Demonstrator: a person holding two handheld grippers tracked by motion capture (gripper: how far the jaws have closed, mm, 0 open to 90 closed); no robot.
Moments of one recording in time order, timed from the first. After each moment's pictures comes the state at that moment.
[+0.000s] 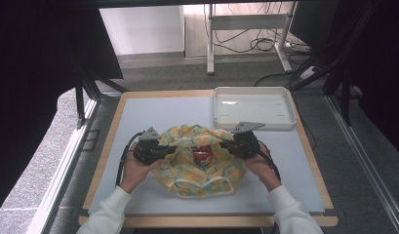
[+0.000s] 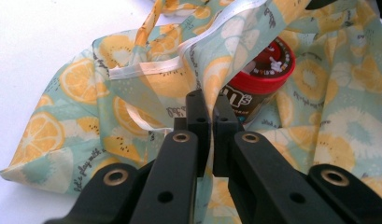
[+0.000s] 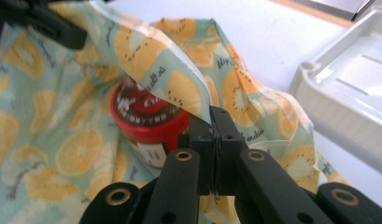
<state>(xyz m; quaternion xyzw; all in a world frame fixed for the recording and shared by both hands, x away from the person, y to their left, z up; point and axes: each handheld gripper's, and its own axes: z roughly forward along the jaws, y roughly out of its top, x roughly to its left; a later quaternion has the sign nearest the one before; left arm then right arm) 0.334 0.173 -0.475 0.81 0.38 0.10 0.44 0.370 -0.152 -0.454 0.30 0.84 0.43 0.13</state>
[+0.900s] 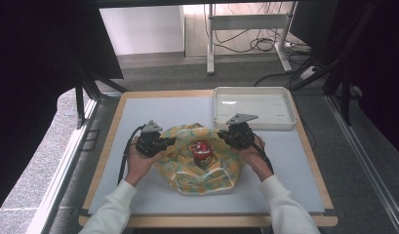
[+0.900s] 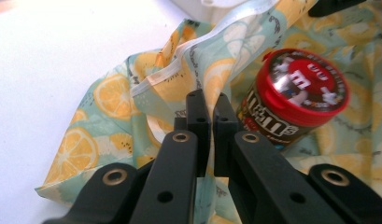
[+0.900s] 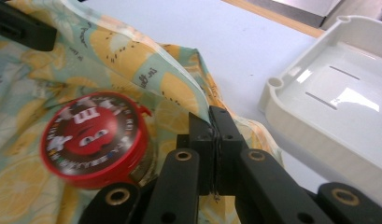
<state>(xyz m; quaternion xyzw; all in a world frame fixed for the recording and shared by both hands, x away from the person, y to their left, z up) 0.360 0.169 -0.480 0.80 0.41 0.14 0.42 0.403 -0.137 -0.463 0.32 0.83 0.41 0.17</state>
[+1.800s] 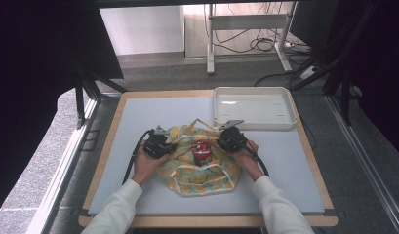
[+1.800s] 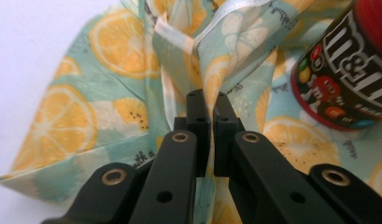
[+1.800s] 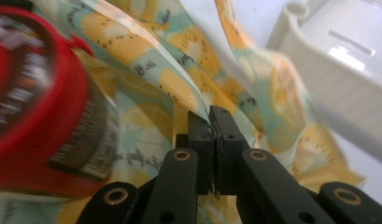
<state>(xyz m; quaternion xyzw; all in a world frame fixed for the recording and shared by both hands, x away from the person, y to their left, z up) 0.383 0.160 -0.527 0.82 0.44 0.12 0.35 0.421 -0.122 -0.513 0.35 0.86 0.33 0.16</state>
